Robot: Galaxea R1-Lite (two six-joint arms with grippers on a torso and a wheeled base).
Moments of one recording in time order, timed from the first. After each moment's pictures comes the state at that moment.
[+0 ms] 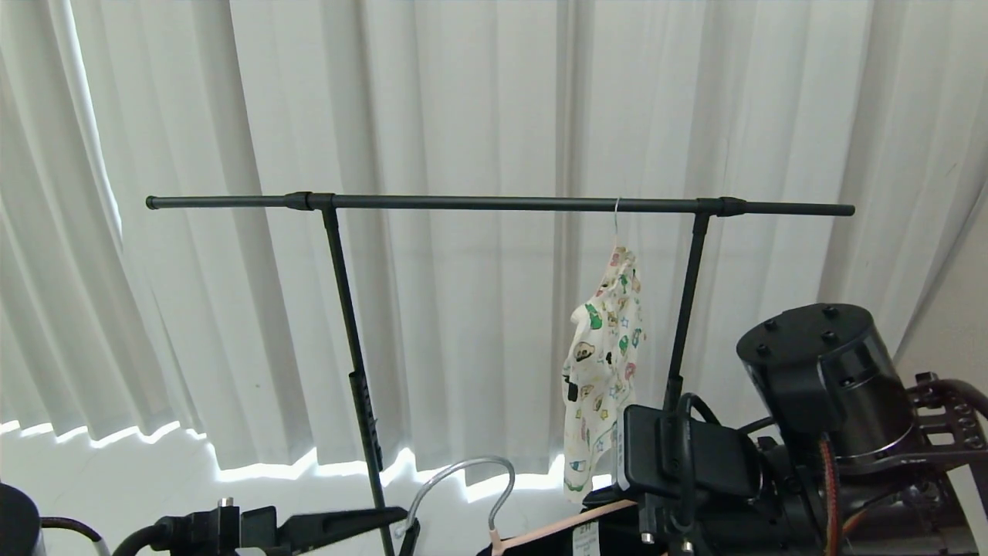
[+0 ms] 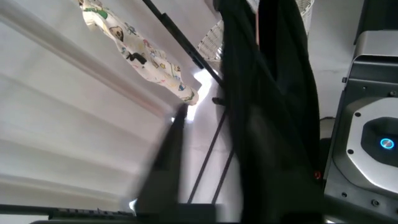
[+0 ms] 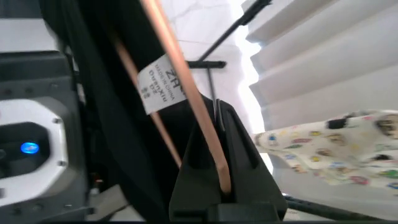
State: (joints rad) left arm -0.91 1.12 -0.35 -0.35 -0.10 0.47; right arm 0.98 1.55 -0.84 -0.06 0.20 -0.46
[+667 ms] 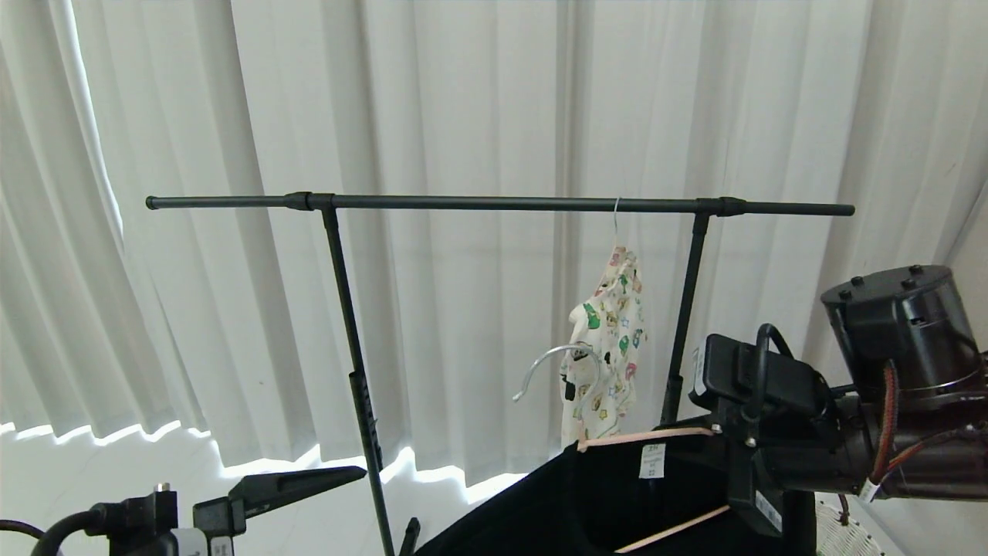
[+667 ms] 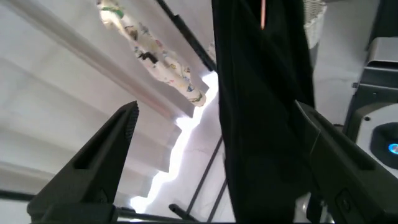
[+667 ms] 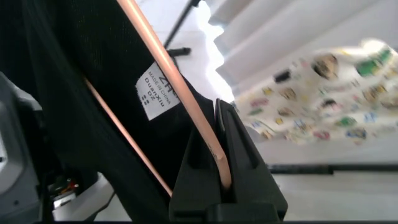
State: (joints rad) left arm -0.83 1.04 -0.31 -0.35 -0.09 0.47; right arm 0.75 1.47 -0.80 -0.06 0.20 -0.47
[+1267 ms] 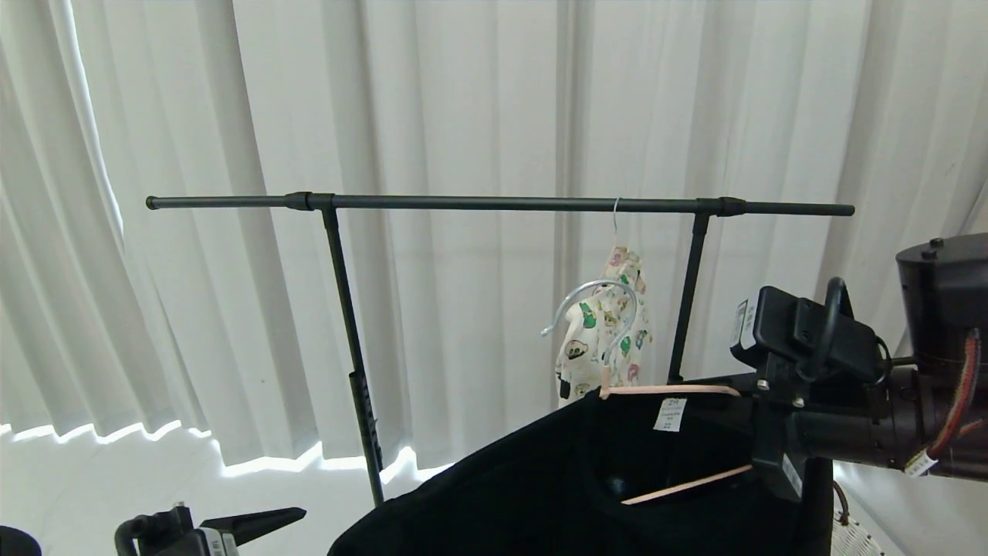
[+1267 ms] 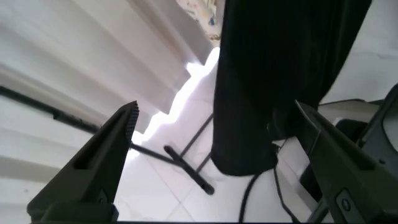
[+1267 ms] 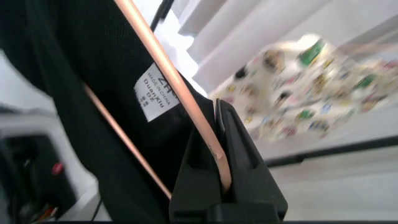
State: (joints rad) left arm -0.64 1.04 -0.14 -0.34 -0.09 0.40; right arm 0.74 1.39 -0.80 -0.12 0.17 -0.46
